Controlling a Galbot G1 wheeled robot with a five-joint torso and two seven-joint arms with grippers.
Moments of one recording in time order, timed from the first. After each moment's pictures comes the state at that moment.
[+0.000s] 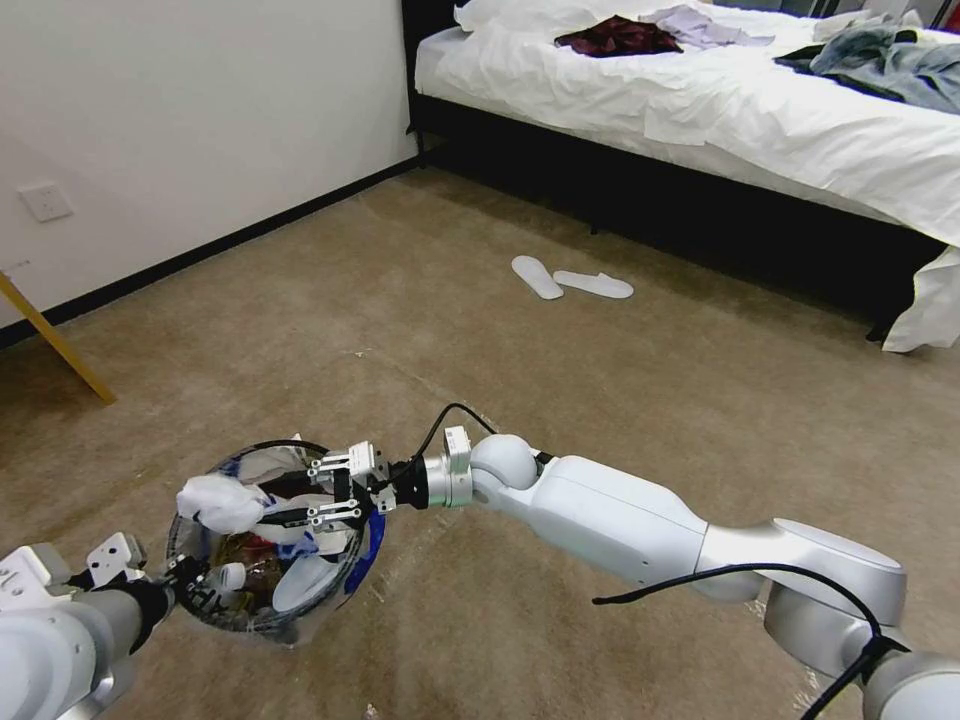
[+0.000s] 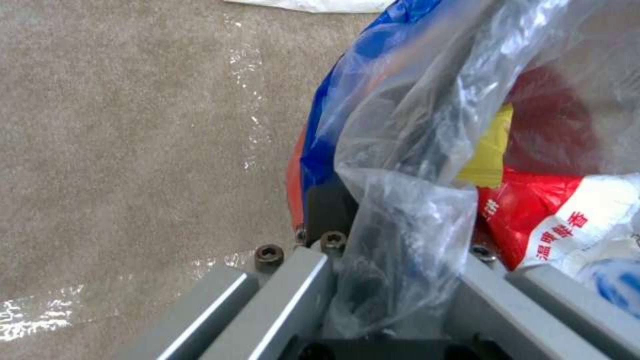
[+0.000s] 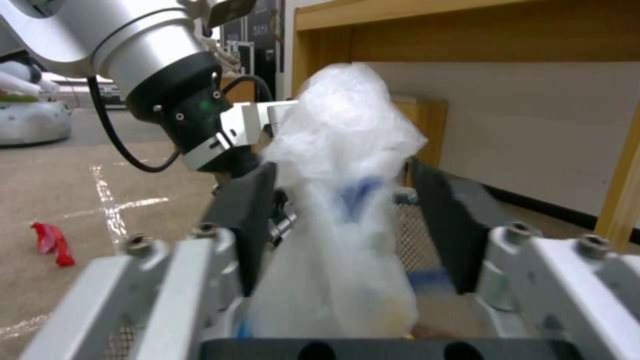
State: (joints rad) left arm 1.67 -1.02 -0.96 -2.39 -1.79 0.61 -1.13; right arm -0.24 1.28 -0.79 1.31 0.89 0.33 -0.83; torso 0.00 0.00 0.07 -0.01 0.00
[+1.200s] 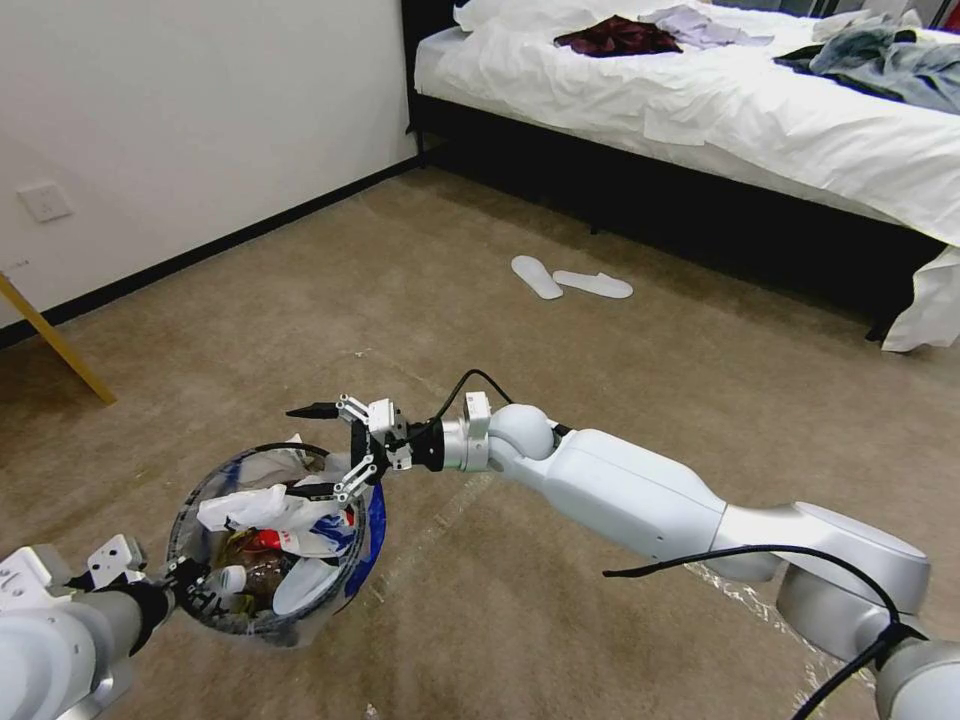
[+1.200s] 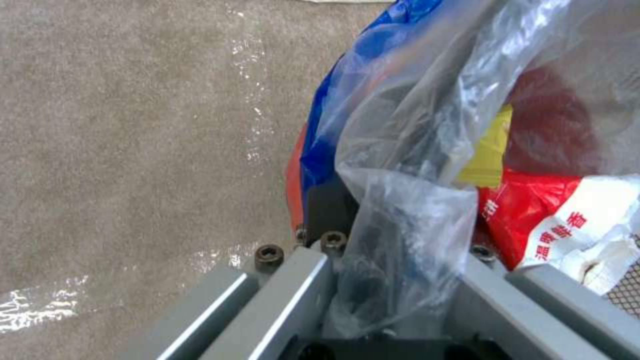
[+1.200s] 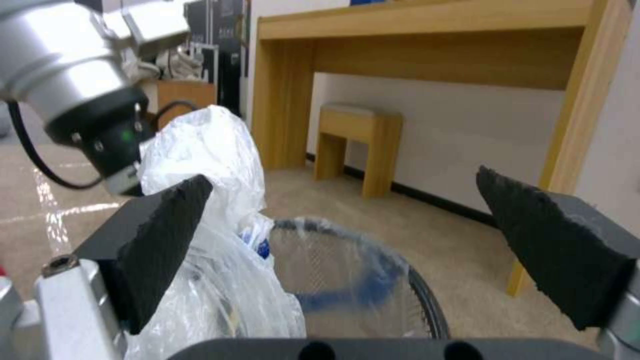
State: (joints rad) left arm 1.68 -1.01 -0.96 -2.40 -1.81 0.61 -1.14; right arm -0.19 1.26 -0.76 1.29 0.90 0.36 -0.78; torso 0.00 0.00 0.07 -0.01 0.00
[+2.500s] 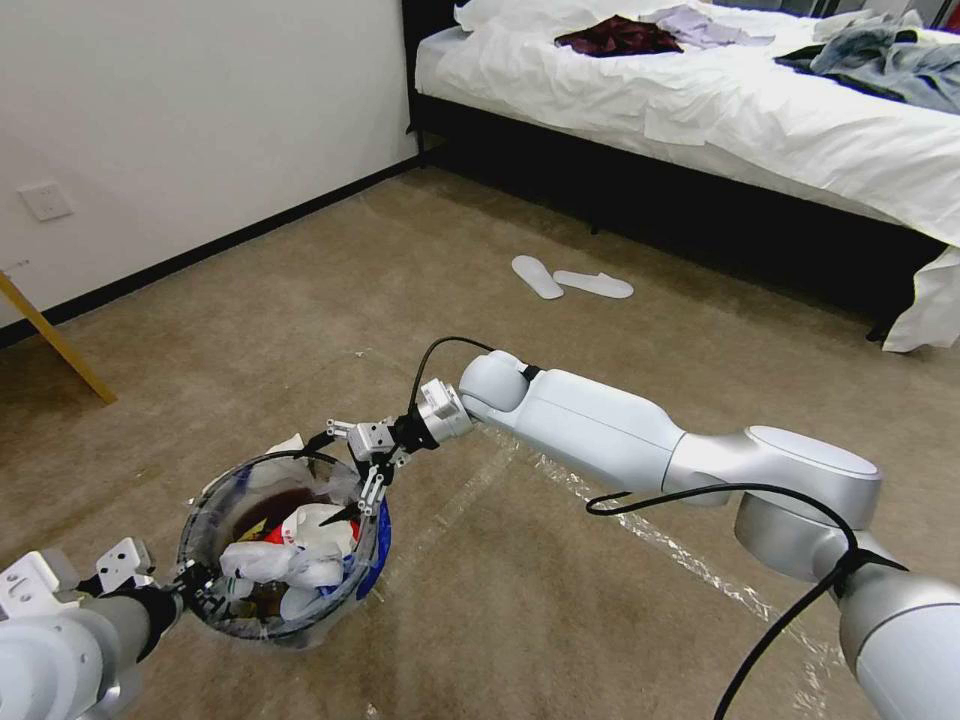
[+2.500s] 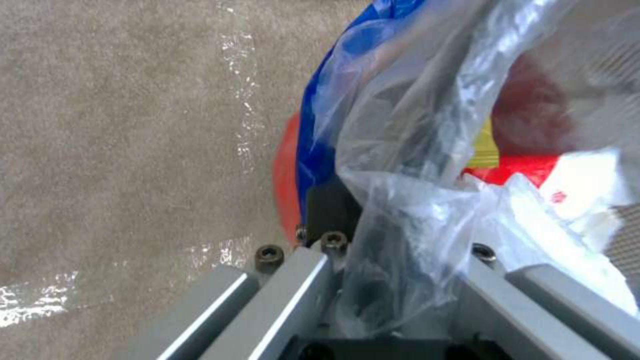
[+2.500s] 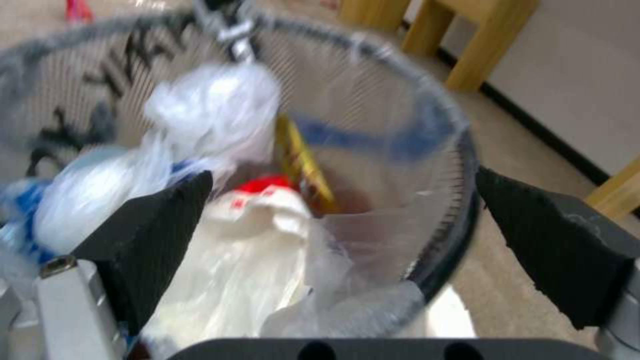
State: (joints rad) left arm 1.68 -1.03 -0.95 -2.42 -1.80 0.61 -1.14; right arm 0.03 1.37 -0.89 1.07 0.65 0.34 -1.01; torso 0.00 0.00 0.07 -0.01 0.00
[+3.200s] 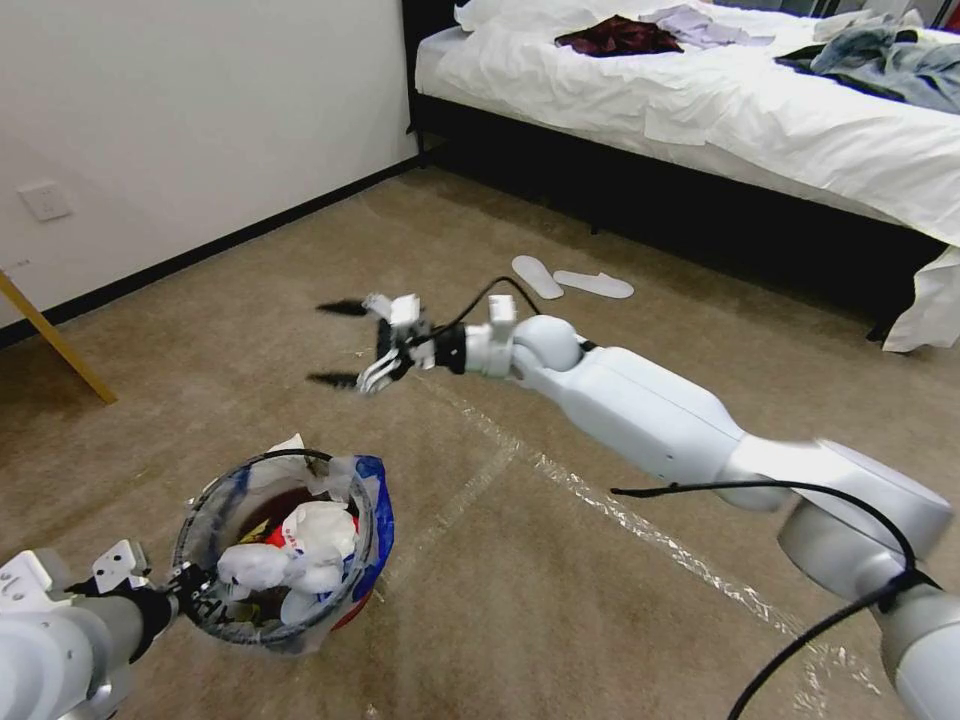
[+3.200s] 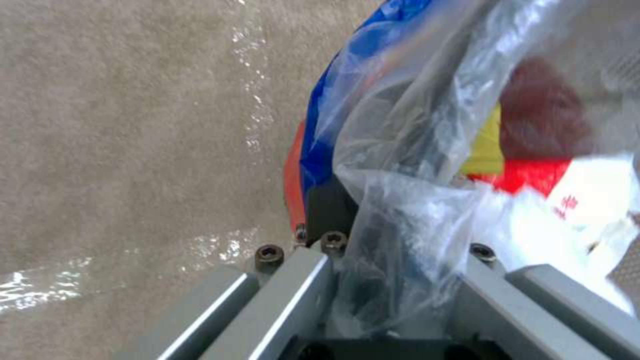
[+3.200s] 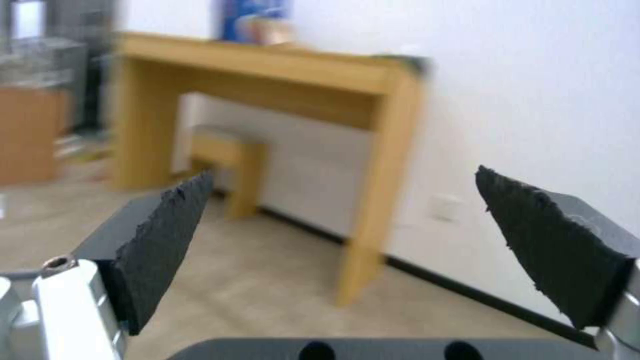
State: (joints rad) left arm 1.69 -0.99 -1.00 -2.42 -1.90 0.61 -1.19; right arm -0.08 1.18 -0.57 1.23 0.95 0.36 -0.70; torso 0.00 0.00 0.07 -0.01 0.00
